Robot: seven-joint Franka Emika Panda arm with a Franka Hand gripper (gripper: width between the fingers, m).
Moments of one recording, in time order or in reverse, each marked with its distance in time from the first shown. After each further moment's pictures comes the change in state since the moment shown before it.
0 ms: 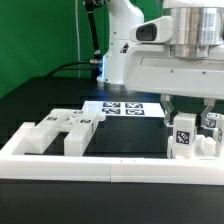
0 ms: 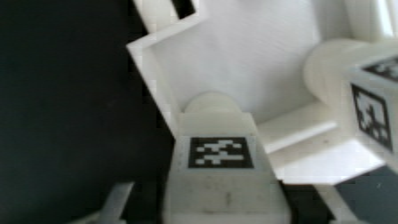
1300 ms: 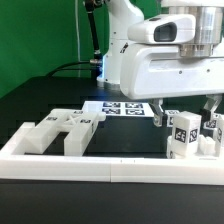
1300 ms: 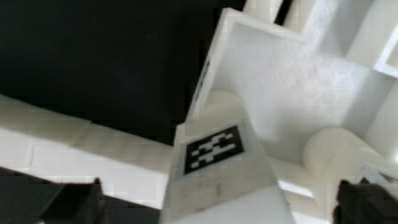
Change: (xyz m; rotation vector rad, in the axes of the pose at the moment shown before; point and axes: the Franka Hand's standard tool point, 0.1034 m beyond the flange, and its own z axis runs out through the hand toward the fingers) arm 0.004 0.005 -0.002 -0.016 -0.008 -0.909
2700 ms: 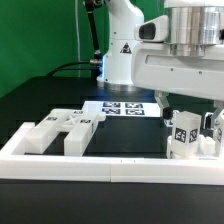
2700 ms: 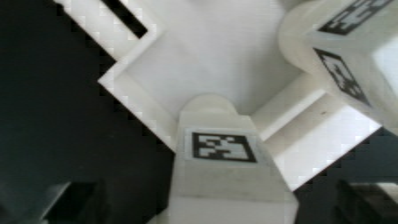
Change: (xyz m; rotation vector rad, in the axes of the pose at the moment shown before) arm 0.001 -0.007 0.000 0.015 -0.001 0.984
